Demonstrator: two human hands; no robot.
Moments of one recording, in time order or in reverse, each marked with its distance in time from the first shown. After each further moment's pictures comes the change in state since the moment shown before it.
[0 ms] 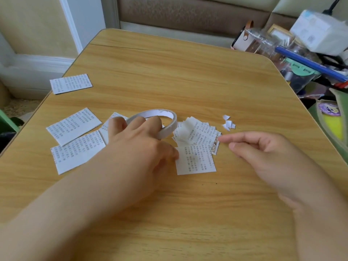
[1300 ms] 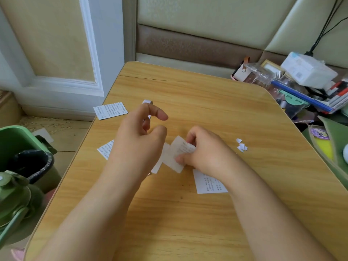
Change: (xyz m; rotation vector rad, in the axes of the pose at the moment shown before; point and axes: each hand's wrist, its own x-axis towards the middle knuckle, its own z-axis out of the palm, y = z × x) left_hand 0.007 -0.031 -0.055 -0.931 0.286 -0.797; right_hand 0.037 -0.077 0.103 -0.541 -0.091 0.001
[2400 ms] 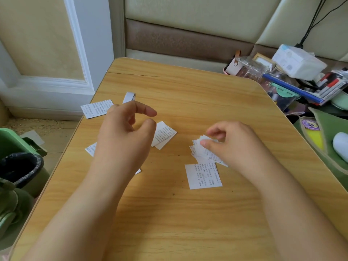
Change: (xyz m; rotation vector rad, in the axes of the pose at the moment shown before) left_hand 0.003 -0.004 0.003 0.152 0.072 0.085; right_hand -0.015 0.044 -0.033 -0.048 0.279 -0.017
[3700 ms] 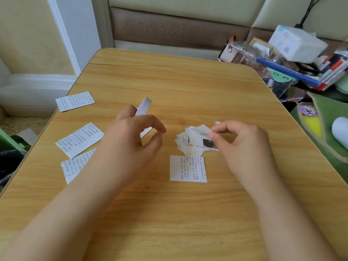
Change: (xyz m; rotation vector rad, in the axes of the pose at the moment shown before) left_hand -0.019 0.000 0.034 0.329 -0.261 0.275; right_hand -0.018 0.049 0.004 0.252 0.317 -0.063
